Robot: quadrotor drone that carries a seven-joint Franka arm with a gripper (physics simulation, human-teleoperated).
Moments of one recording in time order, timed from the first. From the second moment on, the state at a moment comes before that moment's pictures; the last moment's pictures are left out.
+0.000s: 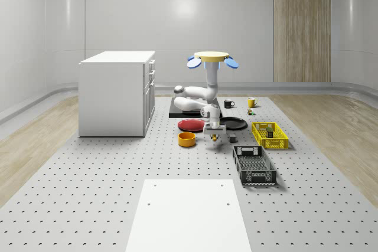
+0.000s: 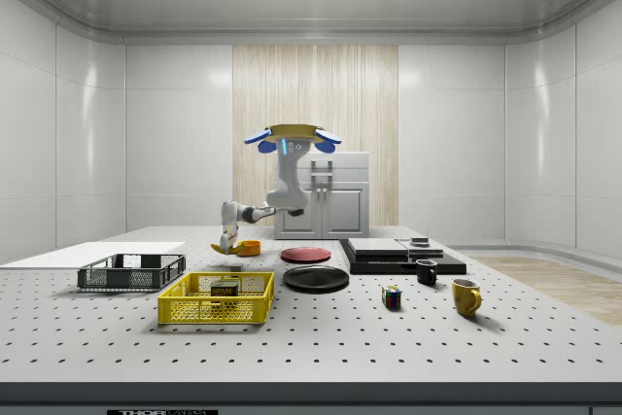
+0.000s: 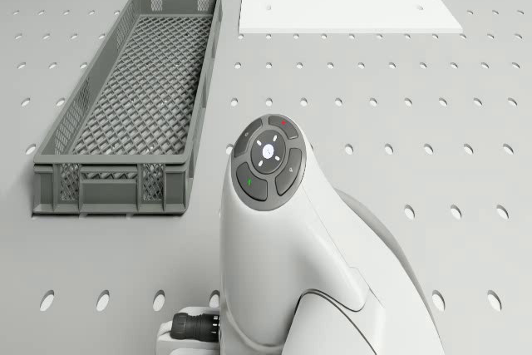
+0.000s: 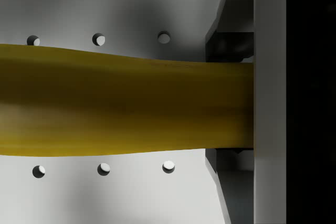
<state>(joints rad) -1.27 -1.53 1.27 -2.76 -1.87 1.64 1.73</state>
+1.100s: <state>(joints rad) -1.26 -1.55 1.31 -2.77 -1.83 1.64 1.76</state>
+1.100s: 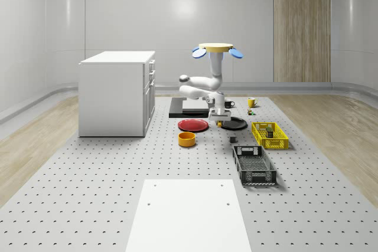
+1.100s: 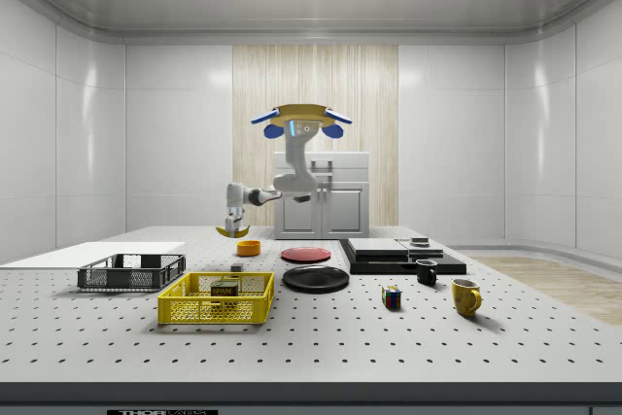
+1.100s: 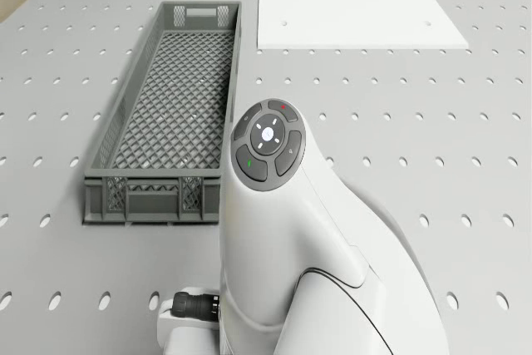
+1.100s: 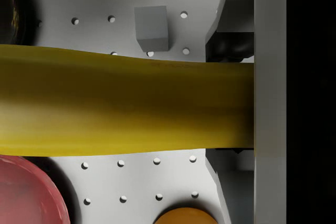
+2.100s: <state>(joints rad) -1.27 -1.56 1.31 -2.77 -1.82 1.65 1.76</state>
